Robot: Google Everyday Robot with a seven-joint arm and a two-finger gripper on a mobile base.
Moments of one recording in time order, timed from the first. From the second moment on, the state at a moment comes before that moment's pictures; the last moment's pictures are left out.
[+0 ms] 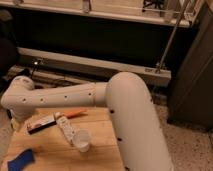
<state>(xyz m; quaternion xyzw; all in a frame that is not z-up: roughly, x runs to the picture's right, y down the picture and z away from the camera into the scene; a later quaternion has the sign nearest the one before) -0.410 0.152 0.717 0.08 -0.35 -0.89 0.30</state>
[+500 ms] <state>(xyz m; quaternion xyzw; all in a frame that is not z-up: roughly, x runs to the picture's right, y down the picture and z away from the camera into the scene) -0.477 0.188 0.729 0.10 -0.38 -0.90 0.17</state>
